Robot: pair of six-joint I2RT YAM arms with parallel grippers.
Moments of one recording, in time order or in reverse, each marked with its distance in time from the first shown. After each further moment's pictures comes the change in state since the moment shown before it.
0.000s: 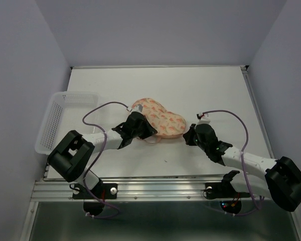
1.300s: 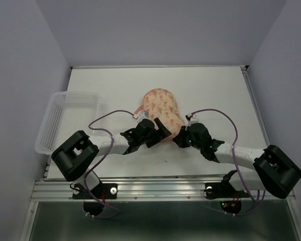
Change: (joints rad) left arm -0.167 0.021 0.005 0.022 -0.105 -0.240; right arm 0.051 0.152 0.031 0.122 -0.211 -0.001
